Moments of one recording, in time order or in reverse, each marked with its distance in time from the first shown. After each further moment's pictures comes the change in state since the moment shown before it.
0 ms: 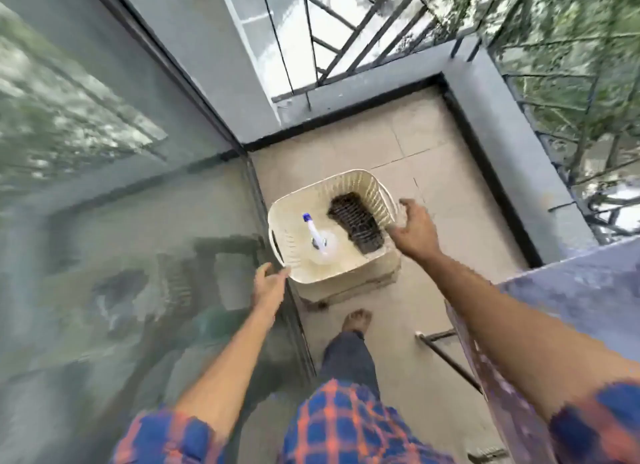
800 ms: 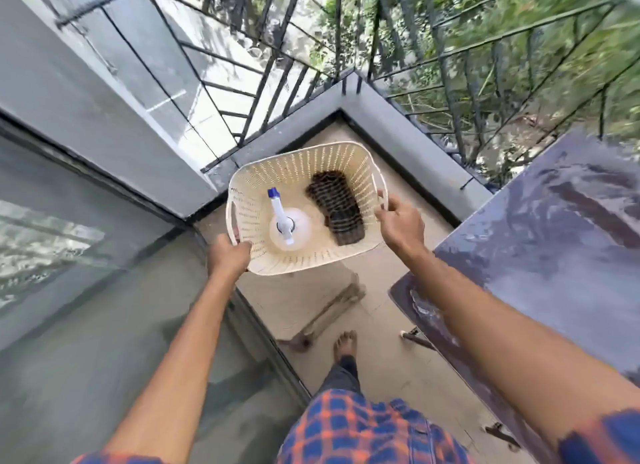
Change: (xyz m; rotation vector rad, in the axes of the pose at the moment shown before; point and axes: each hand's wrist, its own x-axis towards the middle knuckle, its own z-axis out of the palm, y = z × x) left_hand -0.071 0.200 0.003 0.316 -0.098 0.508; right_hand -0.083 -0.031 -0.118 0.380 0.430 0.163
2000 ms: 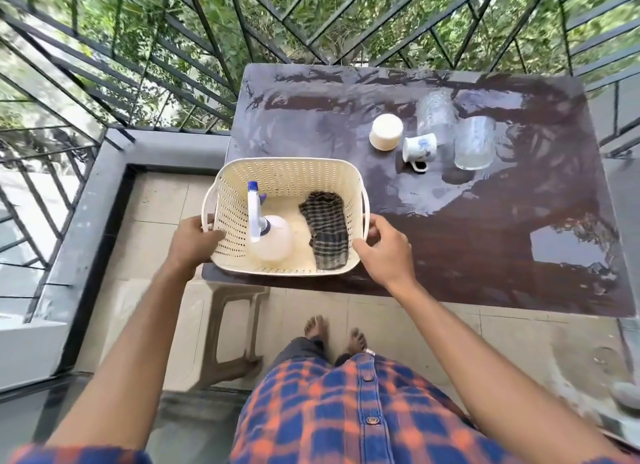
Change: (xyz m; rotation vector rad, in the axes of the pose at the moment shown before) left_hand -0.236 0.103 0.227 0.468 -0.677 0.526; right_hand -0.265 0.259 -0.216 0.138 0.552 0.358
